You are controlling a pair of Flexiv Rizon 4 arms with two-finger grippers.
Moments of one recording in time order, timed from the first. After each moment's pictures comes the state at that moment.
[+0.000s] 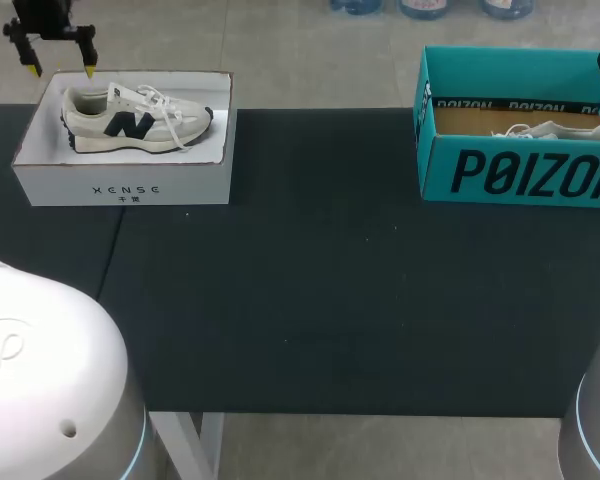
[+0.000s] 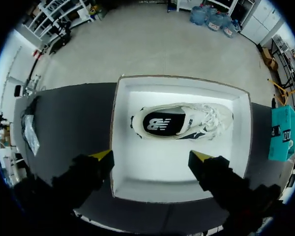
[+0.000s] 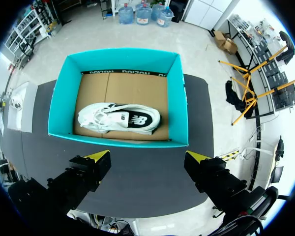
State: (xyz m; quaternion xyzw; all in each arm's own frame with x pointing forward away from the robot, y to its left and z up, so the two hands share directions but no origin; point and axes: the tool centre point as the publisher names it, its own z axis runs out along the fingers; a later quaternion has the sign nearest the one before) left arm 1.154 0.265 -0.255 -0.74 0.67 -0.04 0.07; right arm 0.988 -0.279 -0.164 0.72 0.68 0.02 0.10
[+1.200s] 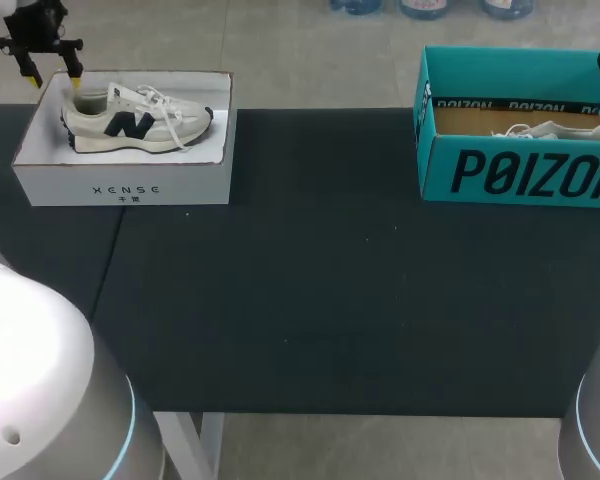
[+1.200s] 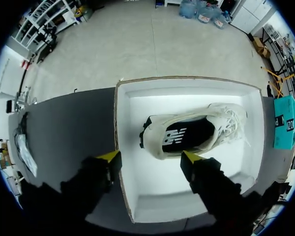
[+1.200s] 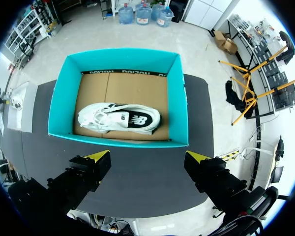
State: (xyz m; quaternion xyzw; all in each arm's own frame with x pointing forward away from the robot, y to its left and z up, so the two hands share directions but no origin) left arm 1.187 0.302 -0.308 -0.69 0.72 -0.04 0.04; right arm 0.988 -0.279 -0.164 0.72 0.68 0.02 0.10
